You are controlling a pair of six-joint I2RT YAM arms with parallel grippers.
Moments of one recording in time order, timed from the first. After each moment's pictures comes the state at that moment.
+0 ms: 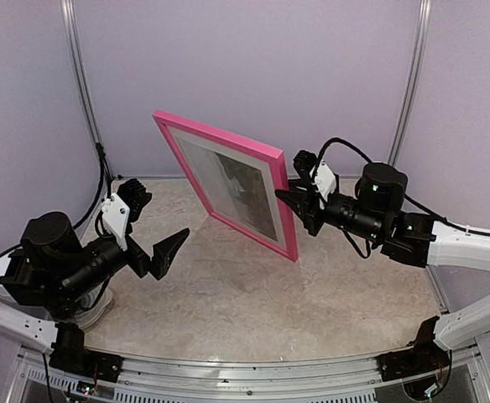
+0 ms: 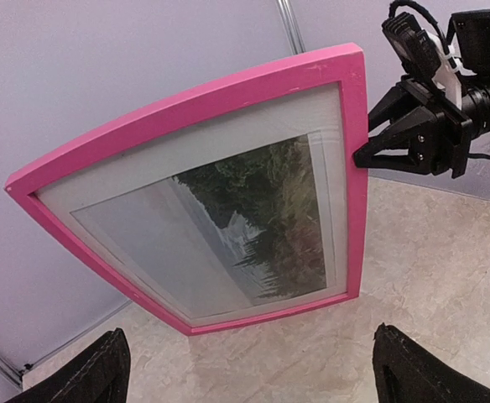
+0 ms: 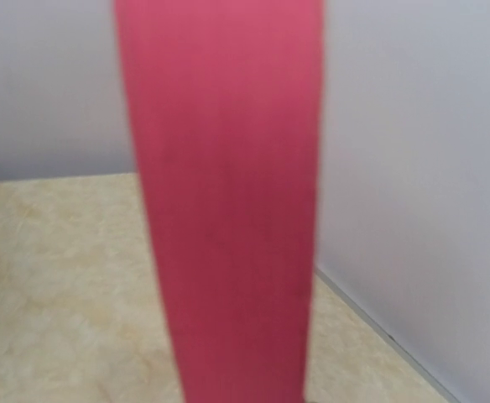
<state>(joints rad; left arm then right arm) -1.39 0.81 0.76 0.02 -0.74 0.26 0.94 1.20 0.89 0.27 0.00 -0.32</state>
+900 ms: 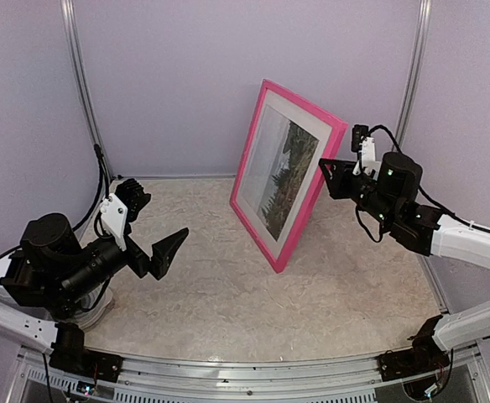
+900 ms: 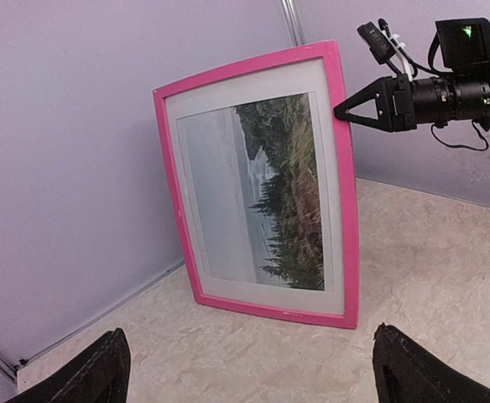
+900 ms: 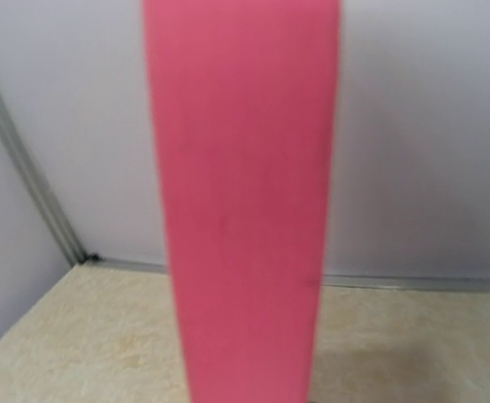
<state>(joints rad) -1.39 0.80 0.74 0.04 -0.75 0.24 0.71 1.19 0.88 0.31 0.21 0.26</state>
